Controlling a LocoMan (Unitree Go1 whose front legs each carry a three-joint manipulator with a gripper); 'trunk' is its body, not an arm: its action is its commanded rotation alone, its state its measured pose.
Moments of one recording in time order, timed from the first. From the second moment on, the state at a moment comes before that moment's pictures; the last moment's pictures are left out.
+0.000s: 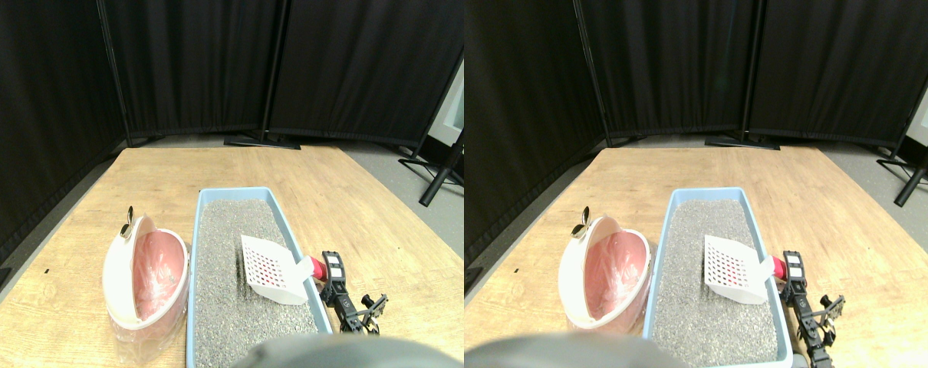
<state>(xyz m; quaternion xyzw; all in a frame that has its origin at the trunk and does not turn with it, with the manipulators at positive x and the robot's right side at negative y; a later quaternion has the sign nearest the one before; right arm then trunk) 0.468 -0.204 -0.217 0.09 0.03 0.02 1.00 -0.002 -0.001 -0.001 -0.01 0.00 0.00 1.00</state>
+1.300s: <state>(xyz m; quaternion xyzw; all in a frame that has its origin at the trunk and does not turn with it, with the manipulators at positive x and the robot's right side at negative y) 0.488 -0.210 -0.222 0.12 0.02 0.05 0.99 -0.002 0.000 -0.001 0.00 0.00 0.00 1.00</state>
